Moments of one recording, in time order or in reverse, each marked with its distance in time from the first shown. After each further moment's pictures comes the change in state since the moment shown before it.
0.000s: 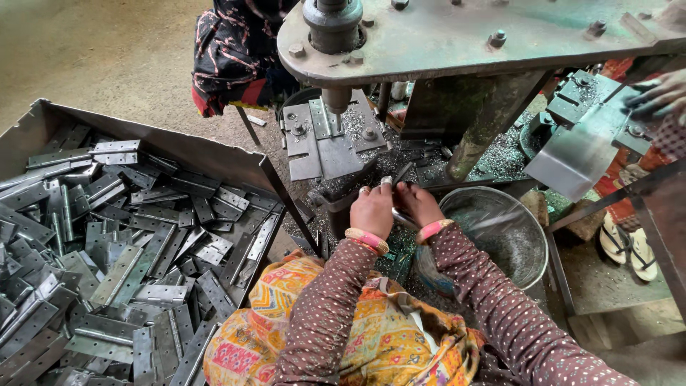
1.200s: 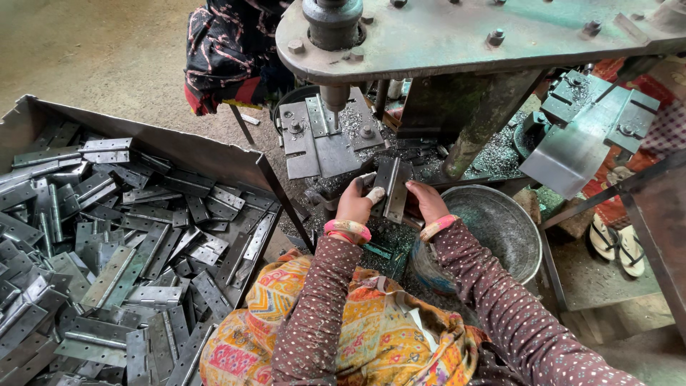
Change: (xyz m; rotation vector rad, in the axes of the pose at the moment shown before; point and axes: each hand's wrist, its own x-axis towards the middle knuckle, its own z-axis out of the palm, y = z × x) left_hand 0.008 -0.052 0.046 -1.367 -0.117 -0.515; right_hand 0.020 0.049 -0.008 0.533 0.086 0.046
